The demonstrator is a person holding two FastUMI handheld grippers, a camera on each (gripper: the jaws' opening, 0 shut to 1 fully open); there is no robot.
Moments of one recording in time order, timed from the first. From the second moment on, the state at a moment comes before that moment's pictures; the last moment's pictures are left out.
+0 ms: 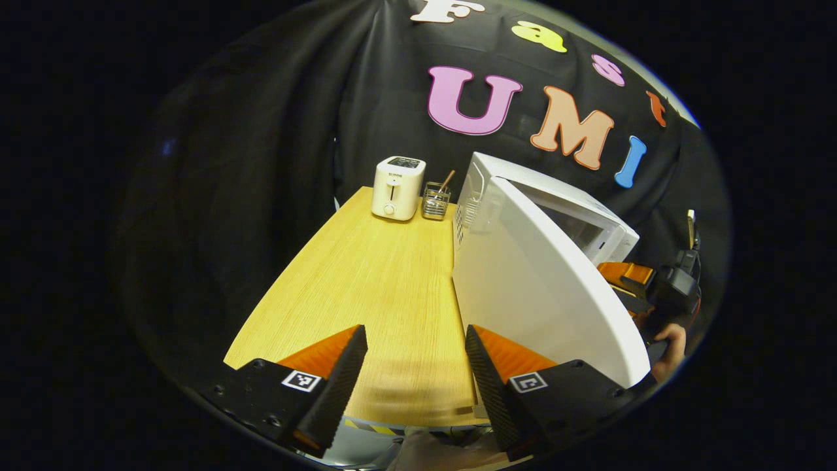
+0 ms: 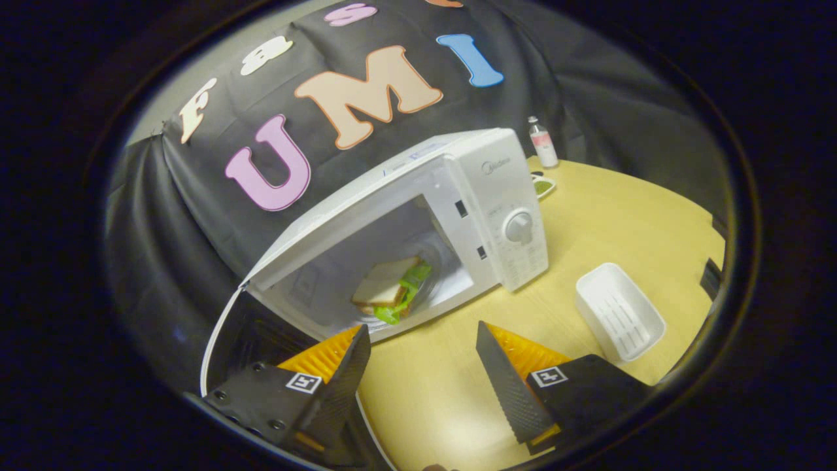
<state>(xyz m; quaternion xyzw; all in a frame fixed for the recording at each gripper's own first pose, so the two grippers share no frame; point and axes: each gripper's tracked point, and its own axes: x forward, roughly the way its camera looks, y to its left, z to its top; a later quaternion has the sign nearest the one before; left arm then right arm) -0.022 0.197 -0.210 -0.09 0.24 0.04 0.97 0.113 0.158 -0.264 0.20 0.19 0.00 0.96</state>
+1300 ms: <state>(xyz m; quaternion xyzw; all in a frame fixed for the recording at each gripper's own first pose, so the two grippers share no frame) -0.015 0.118 -0.203 -0.02 0.27 0.00 0.96 -0.019 -0.005 -0.219 0.11 0.14 -0.12 0.98</state>
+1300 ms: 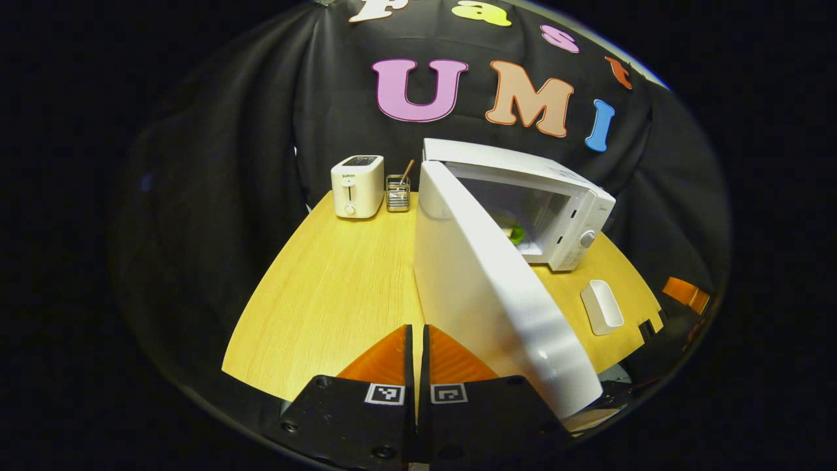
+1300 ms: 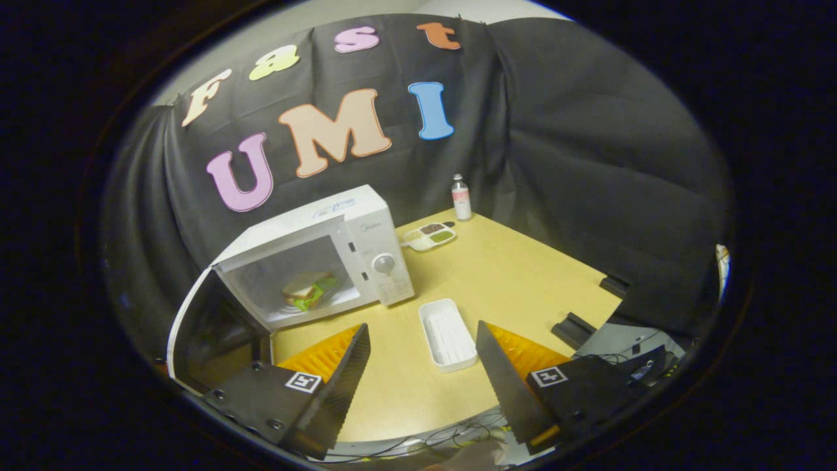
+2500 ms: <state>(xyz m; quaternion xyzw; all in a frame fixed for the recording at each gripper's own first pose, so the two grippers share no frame) 0.081 -0.114 -0.161 -0.02 0.19 -0.11 0.97 -0.013 -0.093 -0.153 0.12 0.09 -0.07 0.99</state>
